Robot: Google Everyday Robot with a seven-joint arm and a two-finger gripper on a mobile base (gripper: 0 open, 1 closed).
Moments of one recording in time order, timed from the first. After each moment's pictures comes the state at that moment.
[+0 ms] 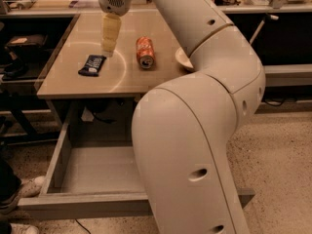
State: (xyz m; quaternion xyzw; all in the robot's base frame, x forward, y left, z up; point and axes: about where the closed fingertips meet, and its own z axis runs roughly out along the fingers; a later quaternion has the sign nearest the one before) arm 0.712 0.127 0.940 -0.73 0.65 0.05 0.20
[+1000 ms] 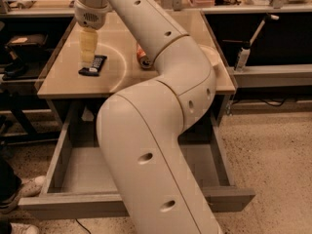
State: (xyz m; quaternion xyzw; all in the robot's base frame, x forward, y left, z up) arm 0.728 0.193 0.893 -0.75 0.64 0.07 0.18
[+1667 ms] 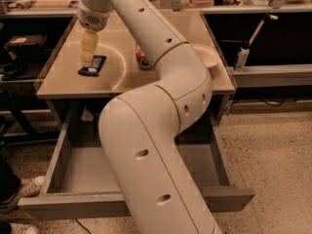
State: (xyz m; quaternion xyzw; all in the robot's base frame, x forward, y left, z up) arm 0.751 0.200 0.884 -0.73 0.65 0.09 0.21
